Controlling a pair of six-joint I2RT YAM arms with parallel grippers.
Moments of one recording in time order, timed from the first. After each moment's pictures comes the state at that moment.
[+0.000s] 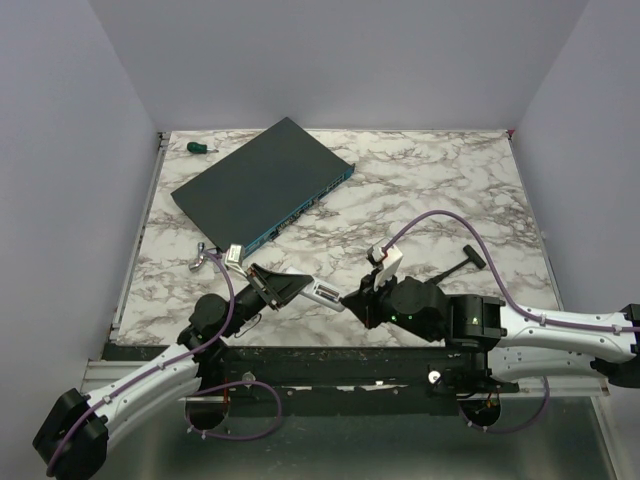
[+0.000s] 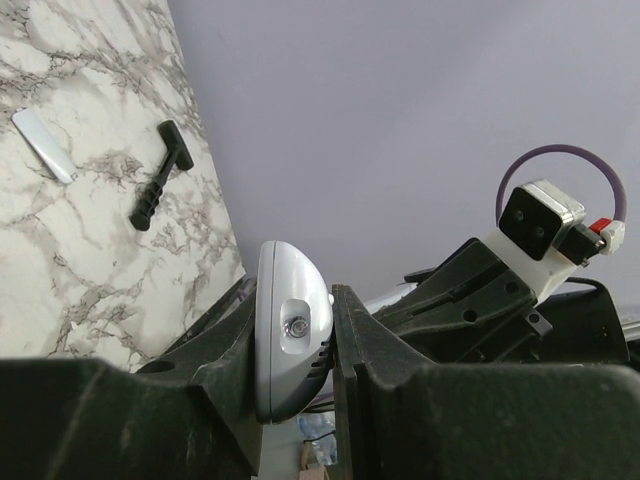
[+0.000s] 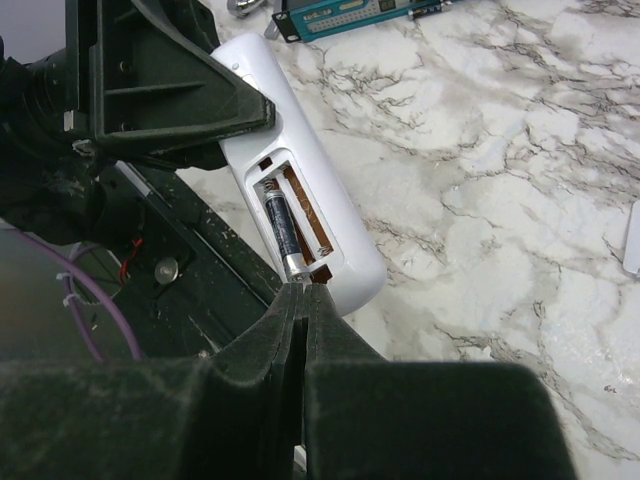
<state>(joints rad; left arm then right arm) -0.74 0.56 0.02 0.71 0.14 -1.39 1.38 0.94 0.81 -0.31 0.45 0.54</state>
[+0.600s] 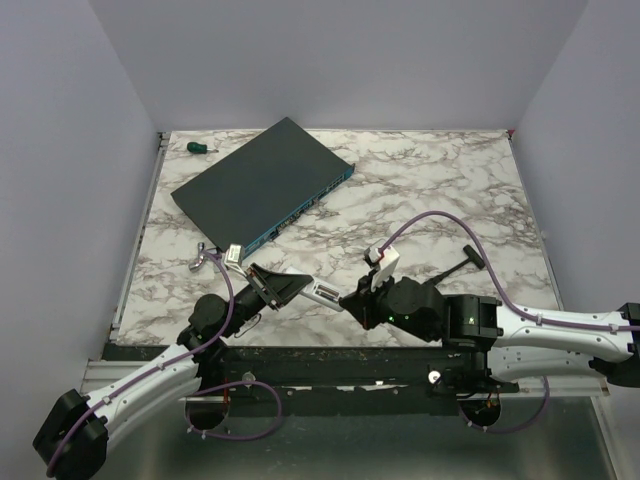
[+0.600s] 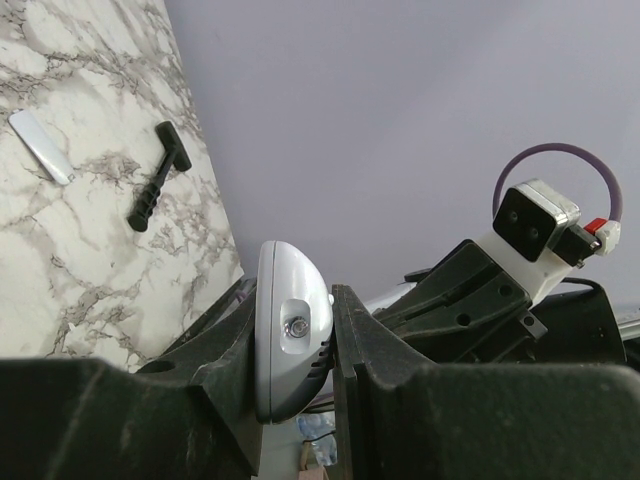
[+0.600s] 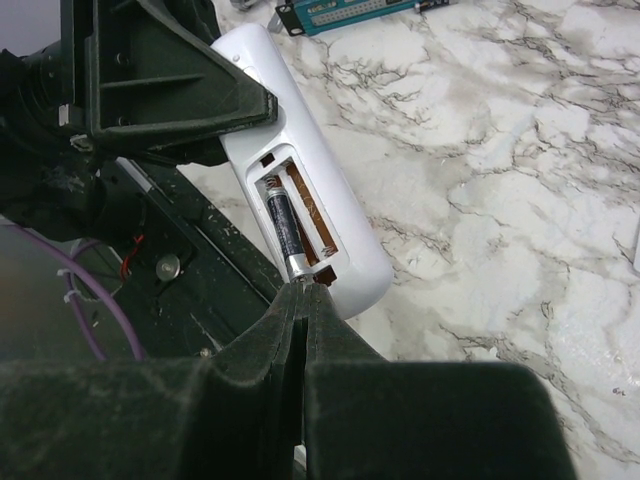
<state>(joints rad) -0.74 0.55 0.02 0.71 0.14 -1.39 1.38 0.96 0.81 -0.30 0.44 0.54</state>
